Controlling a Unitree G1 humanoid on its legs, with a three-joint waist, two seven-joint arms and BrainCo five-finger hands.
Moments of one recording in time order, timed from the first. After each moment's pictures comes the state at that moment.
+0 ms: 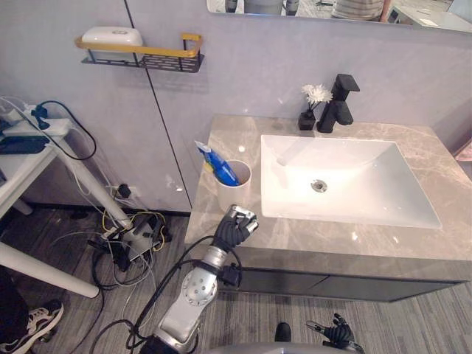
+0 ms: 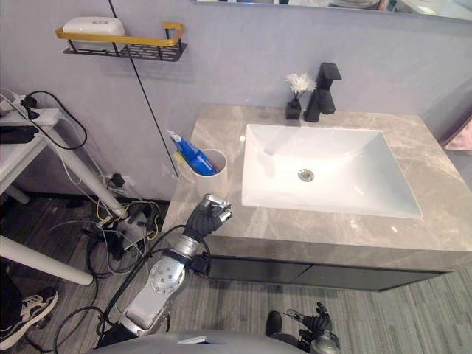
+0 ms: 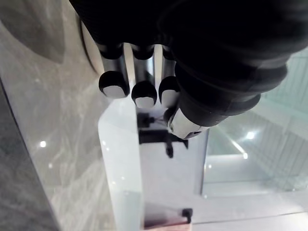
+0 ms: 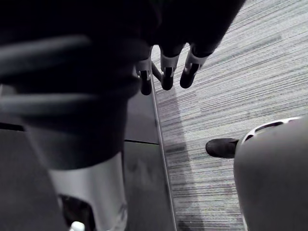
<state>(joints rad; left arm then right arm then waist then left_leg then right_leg) 0.08 0.20 -0.46 -0.07 -0.03 -0.24 0.12 0.14 -0.04 -0.22 1.02 0.00 -0.12 -0.16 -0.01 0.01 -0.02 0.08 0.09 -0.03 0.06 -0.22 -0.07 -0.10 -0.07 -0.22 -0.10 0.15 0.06</state>
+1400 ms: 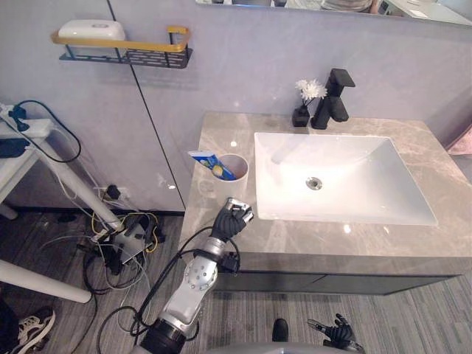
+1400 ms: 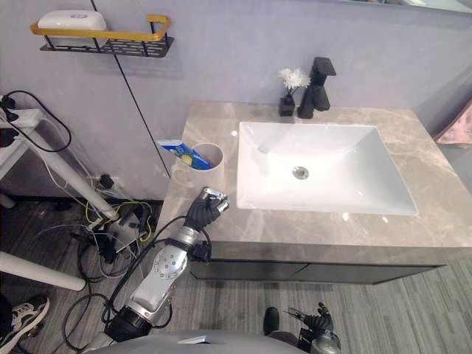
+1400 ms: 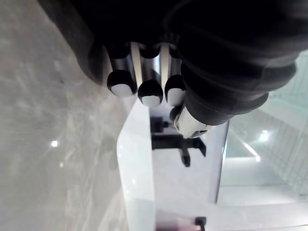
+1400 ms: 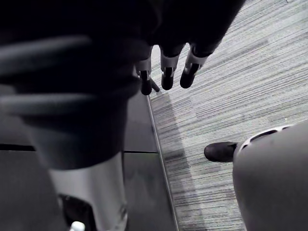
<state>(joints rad) -0.04 0.17 -0.41 0.10 -0.05 -0.25 0.13 0.13 -0.03 -0.26 1.02 0.00 -0.12 -0.16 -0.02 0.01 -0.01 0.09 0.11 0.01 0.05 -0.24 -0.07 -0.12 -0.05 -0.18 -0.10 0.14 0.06</state>
